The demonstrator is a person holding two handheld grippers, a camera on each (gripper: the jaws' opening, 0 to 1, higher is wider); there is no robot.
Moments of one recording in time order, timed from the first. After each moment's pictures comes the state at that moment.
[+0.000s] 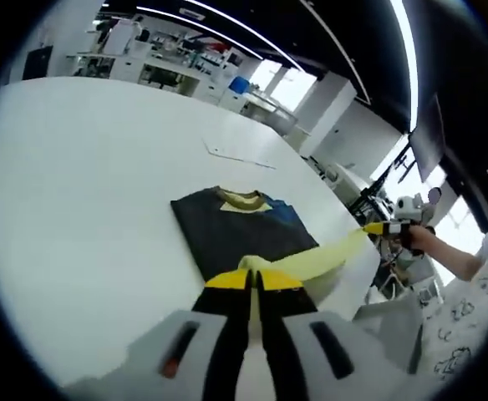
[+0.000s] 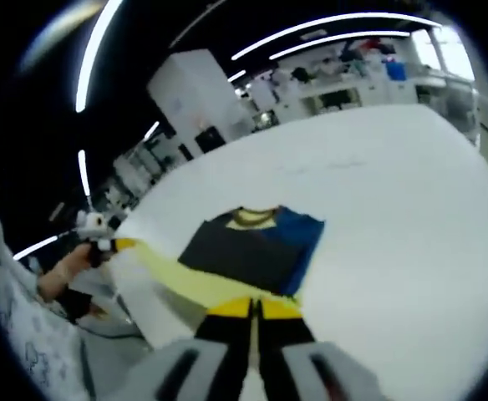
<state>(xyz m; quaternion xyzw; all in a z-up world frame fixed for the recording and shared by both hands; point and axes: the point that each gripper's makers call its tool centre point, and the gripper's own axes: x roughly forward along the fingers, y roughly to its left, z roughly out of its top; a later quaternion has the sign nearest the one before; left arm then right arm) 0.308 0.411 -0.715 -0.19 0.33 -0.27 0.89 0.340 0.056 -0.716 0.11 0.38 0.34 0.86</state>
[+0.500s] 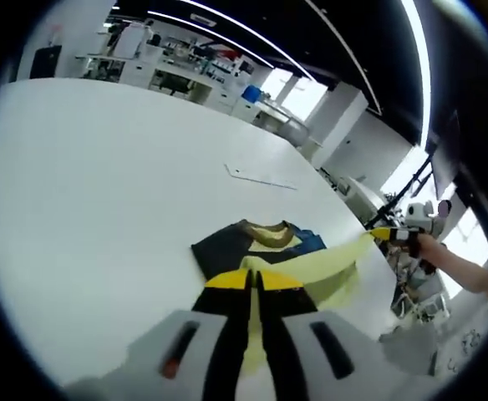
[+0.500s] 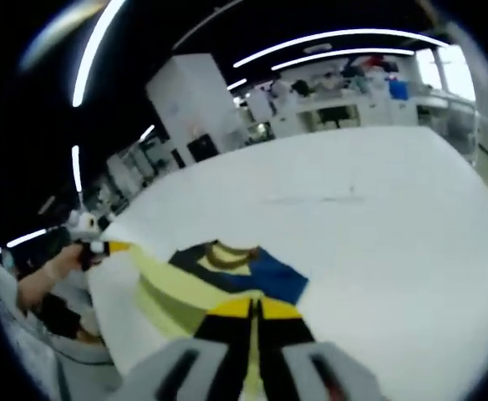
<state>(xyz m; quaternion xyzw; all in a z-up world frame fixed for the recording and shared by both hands) 0.398 0.429 -0.733 -0.20 0.32 -0.24 0.89 0.437 0.070 -0.722 0.09 0.35 0.32 0.88</state>
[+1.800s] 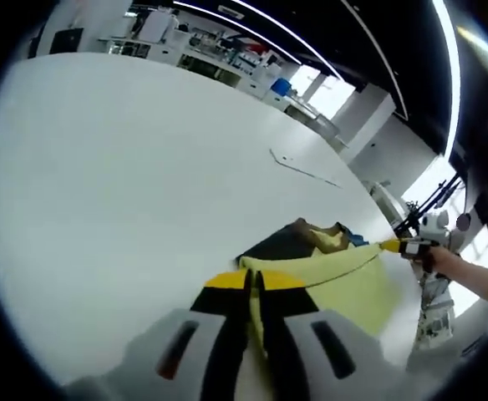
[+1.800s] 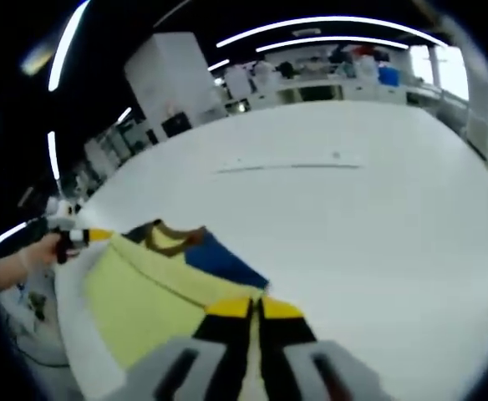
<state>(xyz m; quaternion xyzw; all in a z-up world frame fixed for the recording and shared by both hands) 0.445 0.428 -0.812 -0.21 0.35 -0.19 0.89 0.488 0.070 -0.818 0.05 0.40 0.27 0.88</state>
